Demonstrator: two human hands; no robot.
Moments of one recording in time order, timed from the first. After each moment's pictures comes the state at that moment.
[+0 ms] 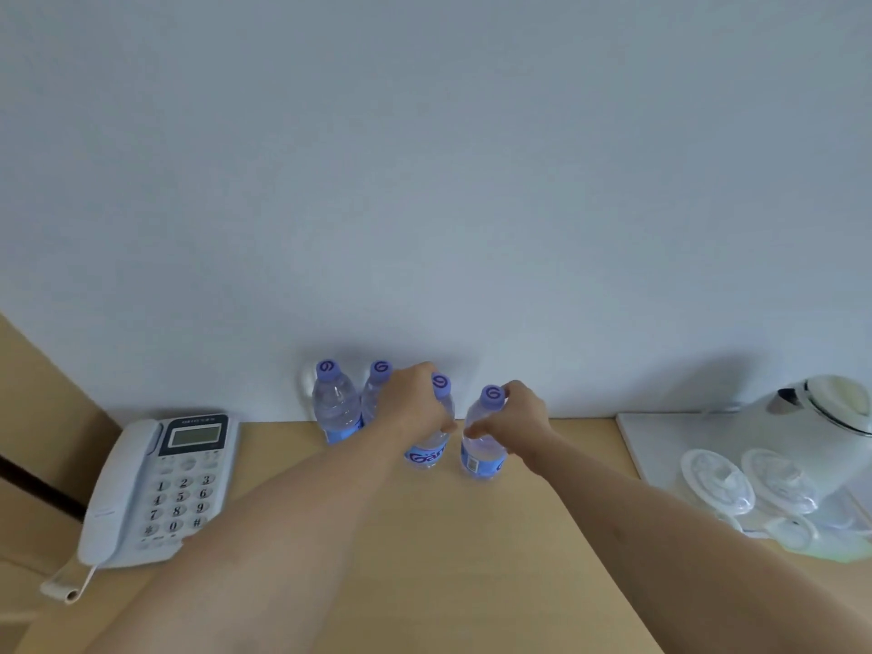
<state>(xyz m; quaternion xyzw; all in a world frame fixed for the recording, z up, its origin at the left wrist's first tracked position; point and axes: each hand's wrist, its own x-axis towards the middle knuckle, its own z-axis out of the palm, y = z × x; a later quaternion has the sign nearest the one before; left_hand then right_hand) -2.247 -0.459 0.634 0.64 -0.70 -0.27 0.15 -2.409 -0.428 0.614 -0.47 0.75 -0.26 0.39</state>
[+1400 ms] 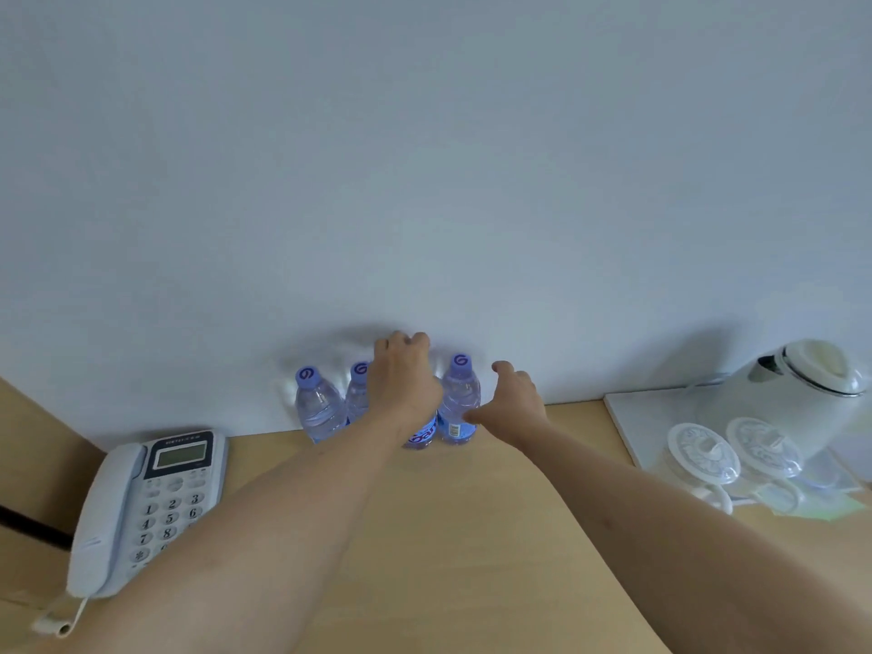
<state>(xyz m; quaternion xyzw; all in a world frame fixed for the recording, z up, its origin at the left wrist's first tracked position) -2.267 -0.466 0.644 0.63 -0.75 -0.10 0.19 -2.421 -0.430 0.613 -0.54 0.76 -0.22 0.29</state>
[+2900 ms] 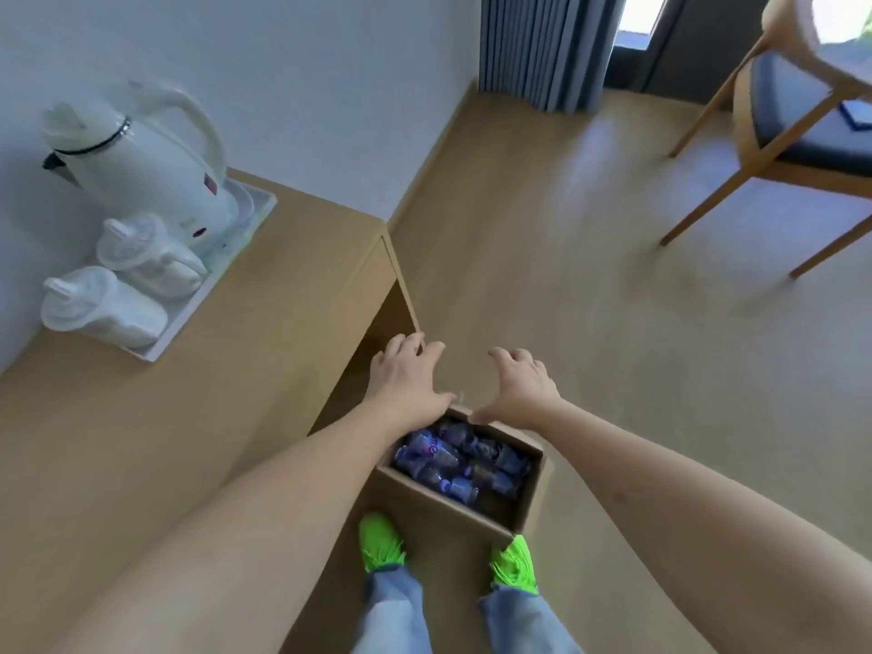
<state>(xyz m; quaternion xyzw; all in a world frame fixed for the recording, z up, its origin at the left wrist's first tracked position) -2.687 -0.009 0.467 0.13 -0.97 -0.13 -0.18 -2.750 0.158 0.450 -0.13 0.92 -0.15 0.33</state>
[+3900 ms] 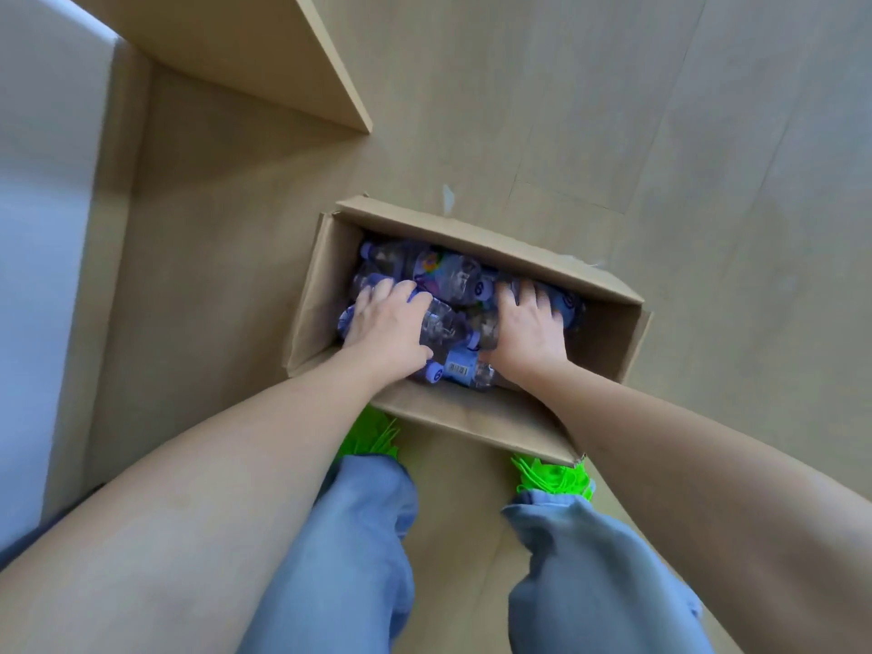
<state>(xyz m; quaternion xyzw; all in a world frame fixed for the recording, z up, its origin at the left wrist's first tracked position) -2.648 -0.032 -0.088 0.00 -0.93 -0.09 -0.36 -2.679 0.156 -0.100 -0.08 0.93 -0.05 0.37</state>
